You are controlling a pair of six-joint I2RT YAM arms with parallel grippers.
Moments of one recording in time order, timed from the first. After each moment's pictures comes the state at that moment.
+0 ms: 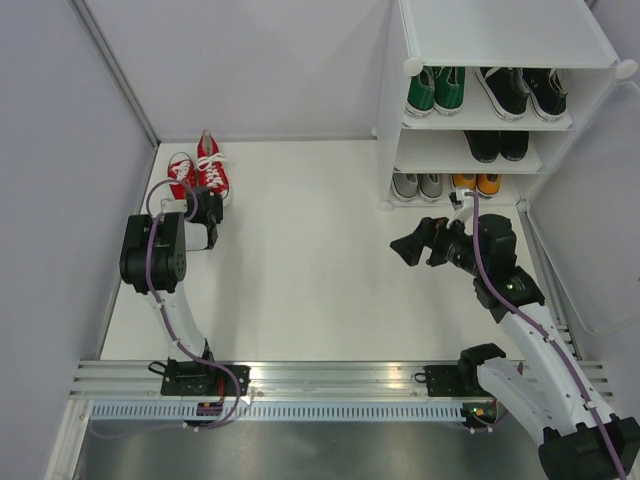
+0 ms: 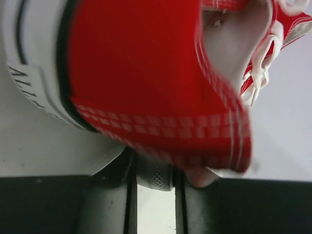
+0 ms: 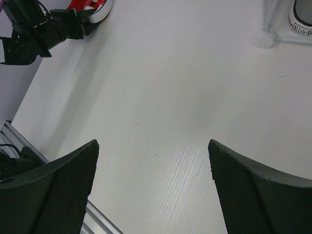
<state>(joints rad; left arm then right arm) 0.05 1.98 0.91 0.52 -0.25 -1.42 0.24 0.79 0.70 -0.28 -0.43 0.38</state>
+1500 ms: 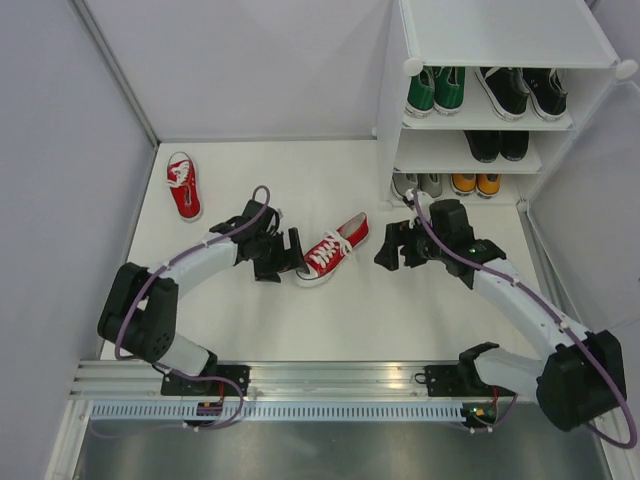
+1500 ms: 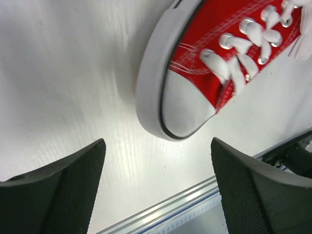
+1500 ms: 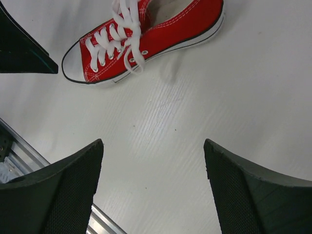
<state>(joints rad) -0.44 1.52 0.88 -0.48 0.33 -0.60 0.35 1.11 0.77 -0.36 -0.37 0.23</state>
